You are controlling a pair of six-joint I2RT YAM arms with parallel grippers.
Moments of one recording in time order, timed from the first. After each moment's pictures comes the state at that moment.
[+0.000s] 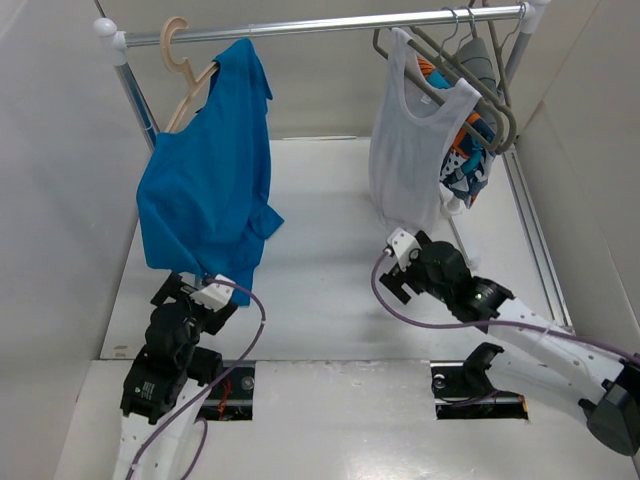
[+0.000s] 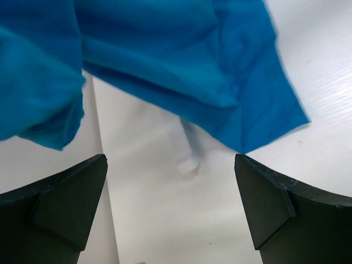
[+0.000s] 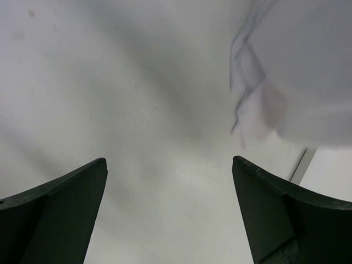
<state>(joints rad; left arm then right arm) -0.27 0.01 0.52 -0.90 -0.17 0.57 0.72 0.94 0.63 -0.24 0.13 -0.33</state>
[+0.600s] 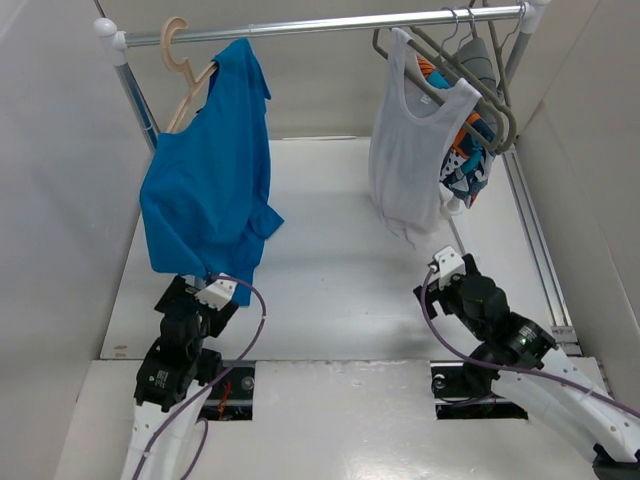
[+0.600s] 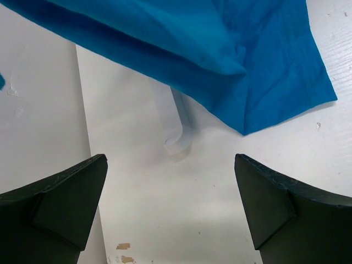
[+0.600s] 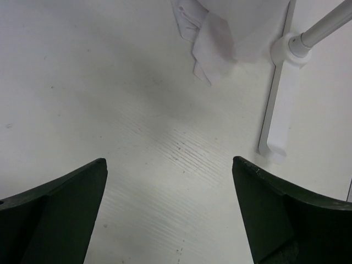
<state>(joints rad) -0.23 0.01 0.37 -0.87 -0.28 0.53 0.72 0.38 0.43 -0.52 0.34 -0.15</state>
